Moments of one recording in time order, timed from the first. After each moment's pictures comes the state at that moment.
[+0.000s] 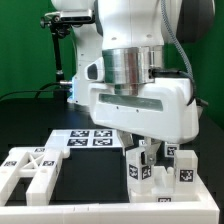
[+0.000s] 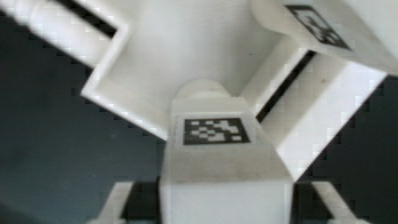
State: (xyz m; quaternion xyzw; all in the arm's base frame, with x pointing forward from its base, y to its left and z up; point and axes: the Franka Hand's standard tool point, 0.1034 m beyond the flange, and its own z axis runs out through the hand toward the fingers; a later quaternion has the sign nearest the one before) arm 0.628 0.050 0.079 -0.85 0.52 -0.03 0.05
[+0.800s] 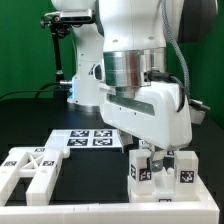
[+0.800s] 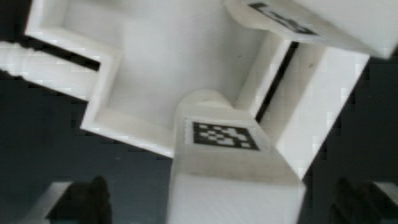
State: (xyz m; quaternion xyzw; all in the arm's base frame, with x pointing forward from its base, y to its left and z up) arm 0.630 0.052 0.078 -0.87 0.48 -0.03 0.05
